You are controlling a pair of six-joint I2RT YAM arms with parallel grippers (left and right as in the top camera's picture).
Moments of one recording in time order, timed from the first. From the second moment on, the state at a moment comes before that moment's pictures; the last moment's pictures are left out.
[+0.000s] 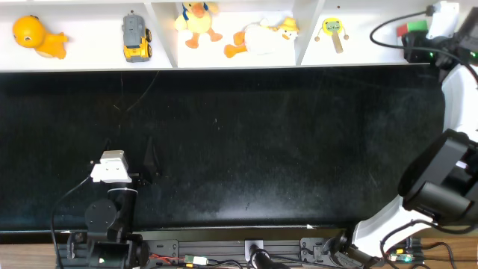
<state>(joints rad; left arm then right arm) -0.06 0.01 0.01 -0.08 -0.06 -0.09 -0.45 1.95 1.58 -0.43 -0.36 -0.34</state>
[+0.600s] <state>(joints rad) -0.06 0.01 0.01 -0.08 -0.06 -0.09 -0.44 1.74 1.28 -0.38 -0.21 -0.30</state>
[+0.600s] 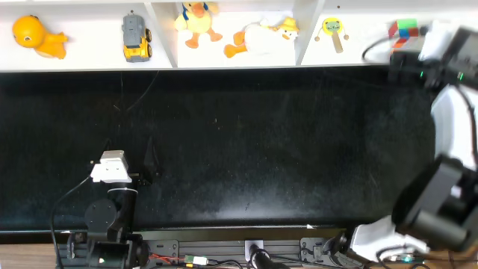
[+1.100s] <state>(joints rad) -0.06 0.01 0.01 -0.08 -0.06 -0.09 -0.14 1.25 0.78 -0.14 -0.10 -0.29</state>
